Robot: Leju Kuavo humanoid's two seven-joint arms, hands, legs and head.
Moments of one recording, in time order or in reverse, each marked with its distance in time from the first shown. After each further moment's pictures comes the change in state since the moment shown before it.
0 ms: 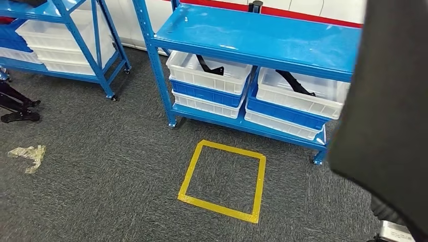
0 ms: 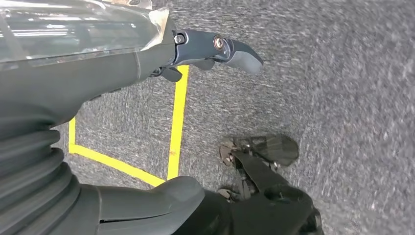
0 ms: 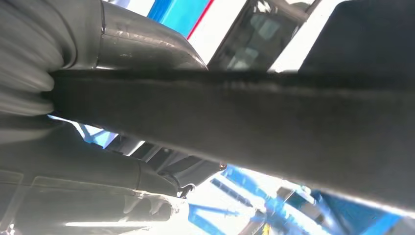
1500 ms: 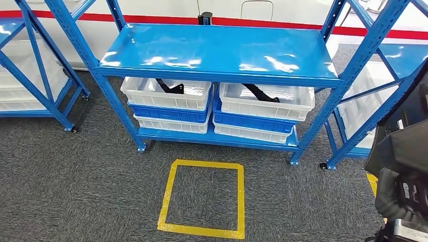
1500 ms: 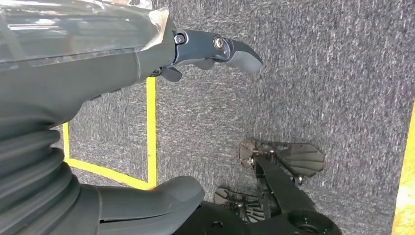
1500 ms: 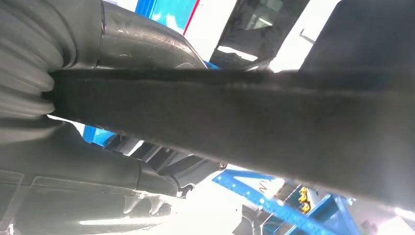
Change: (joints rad) left arm 0.004 -0.008 0.018 0.000 0.031 0.010 0.037; right arm -0.025 -0.010 0.002 0.041 -0.095 -0.031 -0.014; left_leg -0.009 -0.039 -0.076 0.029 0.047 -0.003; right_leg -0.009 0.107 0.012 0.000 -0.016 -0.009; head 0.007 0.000
